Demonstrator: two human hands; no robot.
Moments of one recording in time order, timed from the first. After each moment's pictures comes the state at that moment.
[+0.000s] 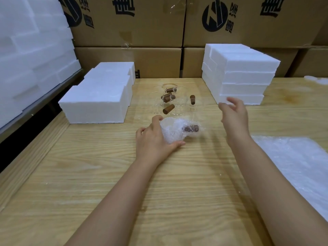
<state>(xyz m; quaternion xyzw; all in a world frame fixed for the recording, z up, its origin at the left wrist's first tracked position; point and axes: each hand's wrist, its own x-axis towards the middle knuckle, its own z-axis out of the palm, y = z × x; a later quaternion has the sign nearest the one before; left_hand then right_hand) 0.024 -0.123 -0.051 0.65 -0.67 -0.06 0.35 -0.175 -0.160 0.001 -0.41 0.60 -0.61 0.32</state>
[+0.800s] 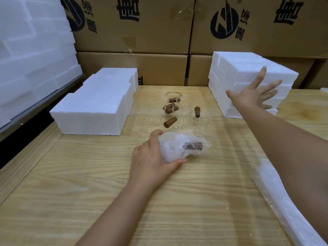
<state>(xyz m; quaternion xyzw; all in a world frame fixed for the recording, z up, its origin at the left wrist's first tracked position) 0.024 -0.131 -0.054 0.64 -0.67 -0.04 0.36 -0.225 -0.316 0.029 -0.45 0.80 -0.39 0.02</state>
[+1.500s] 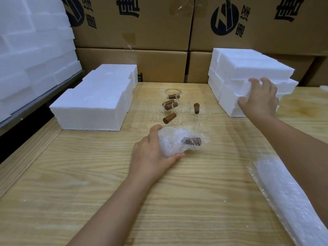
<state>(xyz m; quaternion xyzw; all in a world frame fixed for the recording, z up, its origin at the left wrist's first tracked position) 0.023 -0.129 -0.054 0.64 -0.67 -0.06 0.37 -0.260 -0.281 0.015 -0.60 0.73 -0.31 -0.10</state>
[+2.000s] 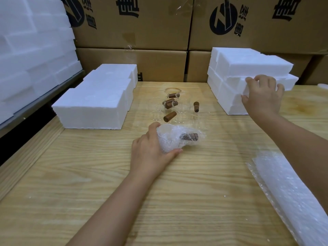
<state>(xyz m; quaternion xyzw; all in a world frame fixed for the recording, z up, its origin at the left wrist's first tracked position) 0.024 -0.131 -0.053 0.67 -0.65 -0.04 0.36 -0.261 -0.262 0.025 -0.65 0.69 -0.24 -0.23</state>
